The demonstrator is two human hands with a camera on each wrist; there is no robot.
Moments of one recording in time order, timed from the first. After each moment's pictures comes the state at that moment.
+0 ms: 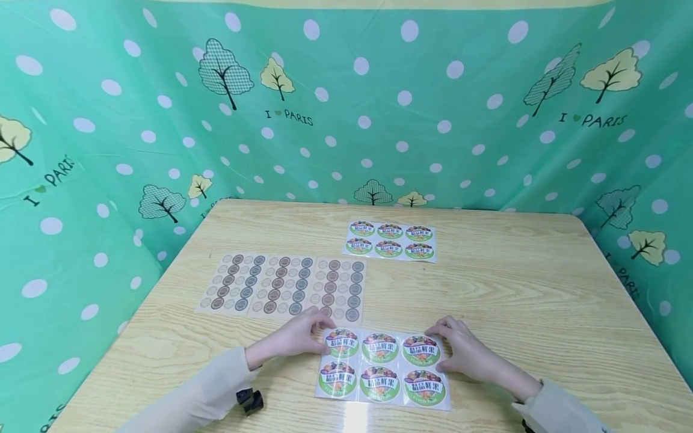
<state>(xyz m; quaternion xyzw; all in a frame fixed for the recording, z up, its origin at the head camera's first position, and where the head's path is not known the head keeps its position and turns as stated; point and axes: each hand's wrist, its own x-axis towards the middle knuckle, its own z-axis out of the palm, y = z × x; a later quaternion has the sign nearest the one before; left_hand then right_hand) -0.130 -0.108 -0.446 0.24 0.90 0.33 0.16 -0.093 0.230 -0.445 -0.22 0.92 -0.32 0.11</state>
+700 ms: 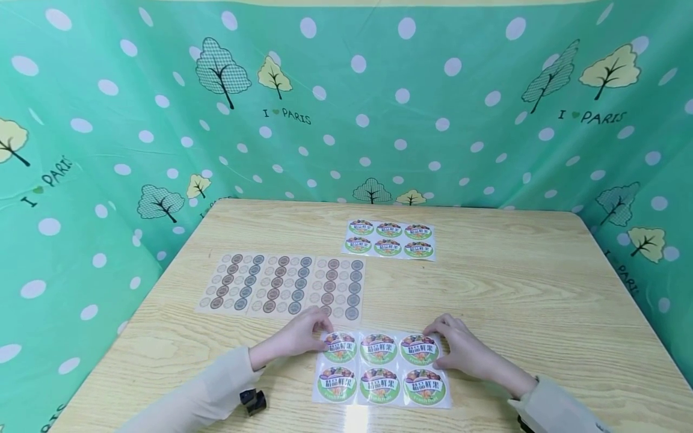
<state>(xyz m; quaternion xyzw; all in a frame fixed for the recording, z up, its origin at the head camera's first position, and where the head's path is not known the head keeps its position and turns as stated) -0.129 -0.101 -0.449 0.24 0.91 0.31 0.13 -0.097 0.231 -0.445 -0.23 0.90 -0.34 0.13</state>
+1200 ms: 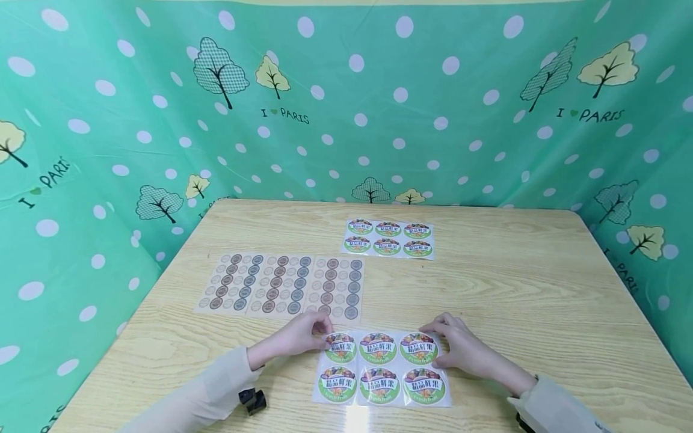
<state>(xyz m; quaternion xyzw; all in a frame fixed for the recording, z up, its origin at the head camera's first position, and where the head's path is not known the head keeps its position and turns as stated) -0.130 -0.101 -0.450 0.25 0.88 0.37 0.17 -0.097 0.232 -0.448 -0.22 0.91 -0.33 0.13</state>
